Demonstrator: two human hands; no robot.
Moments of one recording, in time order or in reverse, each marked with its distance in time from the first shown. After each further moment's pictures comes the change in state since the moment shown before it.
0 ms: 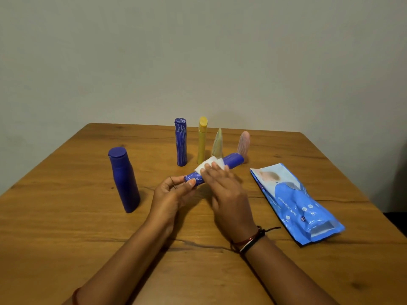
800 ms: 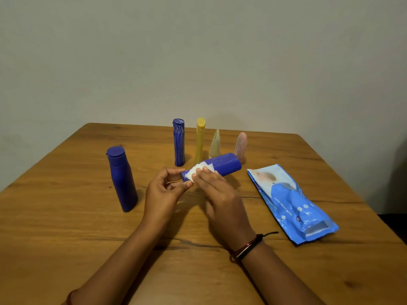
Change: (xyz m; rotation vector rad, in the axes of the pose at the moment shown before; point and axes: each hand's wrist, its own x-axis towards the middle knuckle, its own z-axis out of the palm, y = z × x) left_hand -0.008 0.006 -0.001 0.352 -0.024 0.405; right_hand -0.004 -0.012 -0.011 0.108 -0.080 0.007
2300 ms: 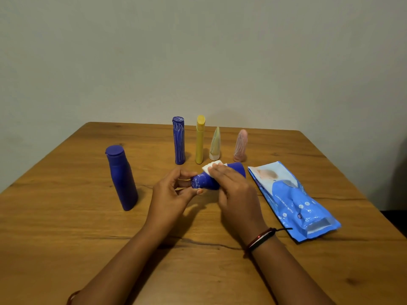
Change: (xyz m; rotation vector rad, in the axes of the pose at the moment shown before) left_hand -0.005 -0.001 0.002 0.287 -0.115 0.091; right_hand 0.003 0.012 -0.019 -0.032 0.028 0.165
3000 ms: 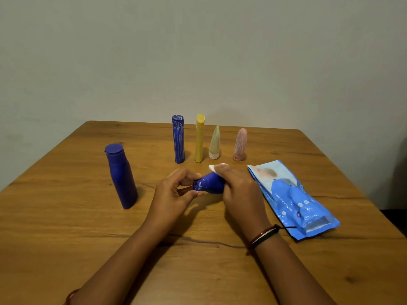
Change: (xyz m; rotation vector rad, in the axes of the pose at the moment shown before) left_hand -0.001 0.003 -0.002 0.110 -0.082 0.104; right_hand 0.004 0.006 -0.007 0.020 -0.048 0.121
